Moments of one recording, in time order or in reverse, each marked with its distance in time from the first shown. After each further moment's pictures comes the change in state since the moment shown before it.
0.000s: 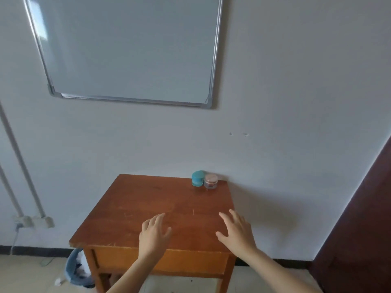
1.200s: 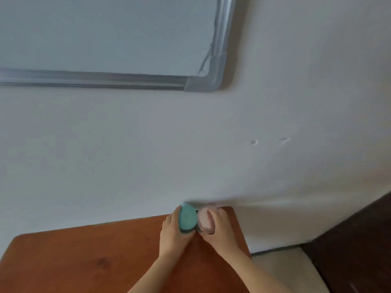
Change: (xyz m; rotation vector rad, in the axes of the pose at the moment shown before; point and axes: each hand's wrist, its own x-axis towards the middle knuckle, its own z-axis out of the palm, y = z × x) left_hand 0.362 0.050 0.194 -0.250 -0.342 -0.027; right_hand 0.363 0.064 0.116 0.503 0.036 0.274
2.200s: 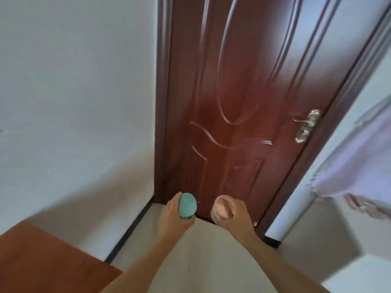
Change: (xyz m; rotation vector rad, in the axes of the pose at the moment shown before) left_hand -0.335 0.171 0.191 -0.088 -0.752 0.816; right_hand -0.461 0.152 -0.211 0.023 0.964 0.637
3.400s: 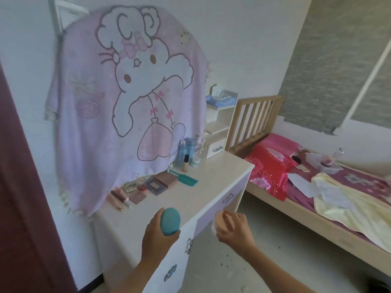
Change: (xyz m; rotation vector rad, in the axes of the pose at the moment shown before) left_hand -0.087 0.334 0.585 -0.253 -0.928 0.442; right_hand -0.176 0.355 -0.482 -0.024 0.854 0.777
